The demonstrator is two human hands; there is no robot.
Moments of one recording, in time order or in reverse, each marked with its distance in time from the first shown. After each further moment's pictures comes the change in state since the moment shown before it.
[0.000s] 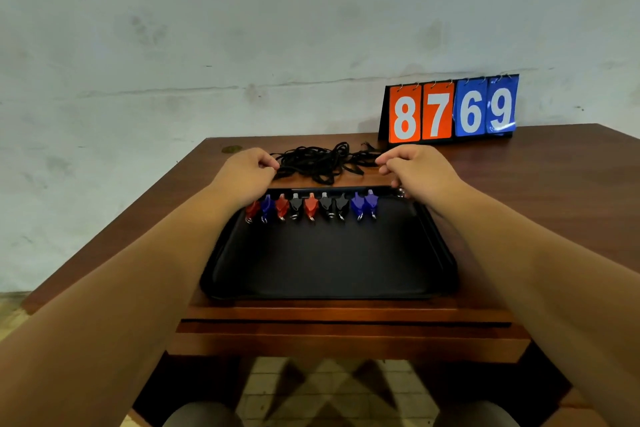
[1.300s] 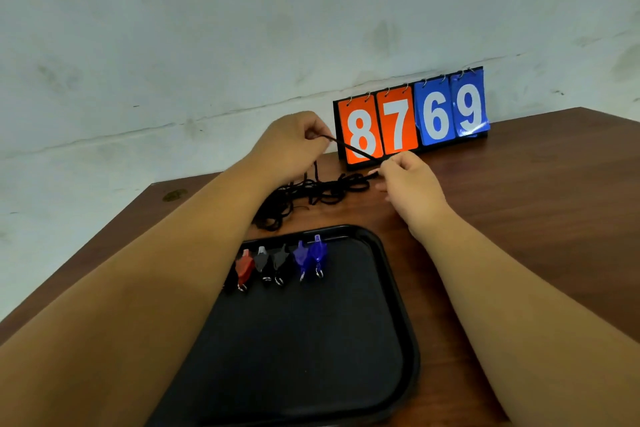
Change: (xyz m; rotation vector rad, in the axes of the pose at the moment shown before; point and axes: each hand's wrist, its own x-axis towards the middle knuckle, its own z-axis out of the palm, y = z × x) left_hand 0.097 0.176 0.081 -0.025 -0.057 0.351; right_hand 0.071 0.065 -0.033 0.376 0.208 0.181
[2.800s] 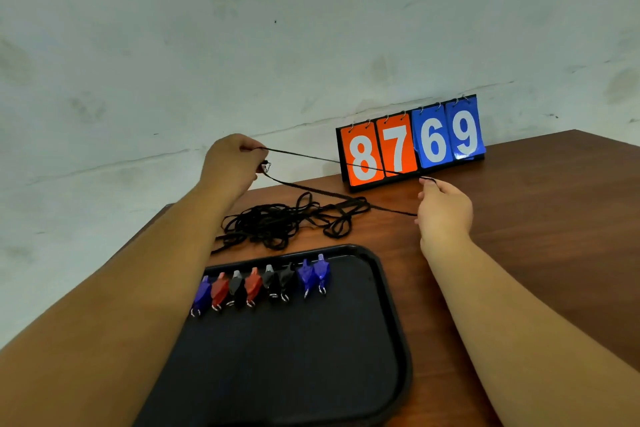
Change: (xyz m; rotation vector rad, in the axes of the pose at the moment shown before) left_hand -0.016 -0.037 -0.059 -0.256 0.310 -0.313; right_hand 0.011 0.013 -0.025 0.321 0.406 0.100
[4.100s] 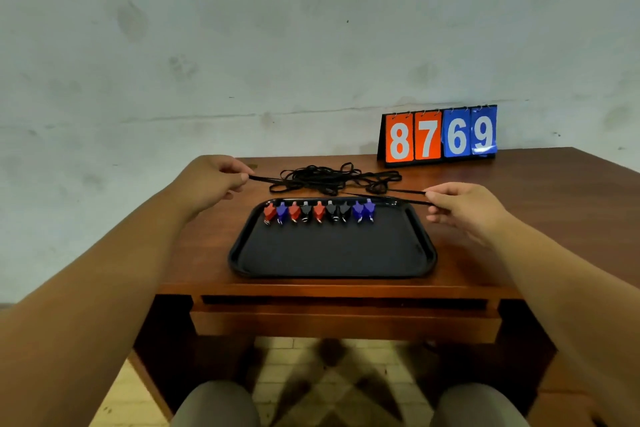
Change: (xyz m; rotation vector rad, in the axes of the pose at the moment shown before) left_hand -0.152 -0.090 -0.192 0.069 -0.150 -0.067; right_hand -0.127 -0.036 -0.075 -0.359 -0.576 0.001
